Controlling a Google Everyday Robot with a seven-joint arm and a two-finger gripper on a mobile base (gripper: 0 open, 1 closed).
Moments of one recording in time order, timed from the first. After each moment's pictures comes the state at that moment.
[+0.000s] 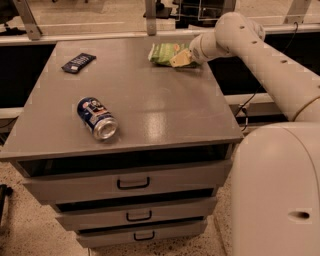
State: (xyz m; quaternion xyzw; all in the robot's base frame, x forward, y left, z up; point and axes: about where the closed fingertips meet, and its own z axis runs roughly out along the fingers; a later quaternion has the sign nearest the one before) arm 0.868 -0.107 0.860 -0.33 0.82 0.08 0.47
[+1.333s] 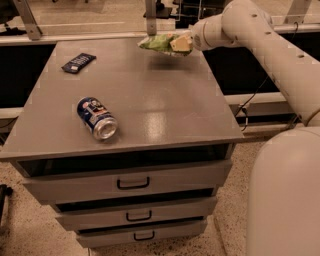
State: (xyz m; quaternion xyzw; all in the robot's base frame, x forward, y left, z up) arm 0.855 -0.091 0.925 -0.34 0.77 0.09 0.53
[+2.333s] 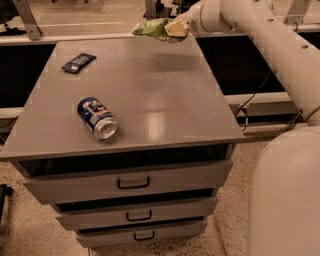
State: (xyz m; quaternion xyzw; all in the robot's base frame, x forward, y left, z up) arm 0.852 -0.076 0.977 -0.37 0.73 0.07 0.57
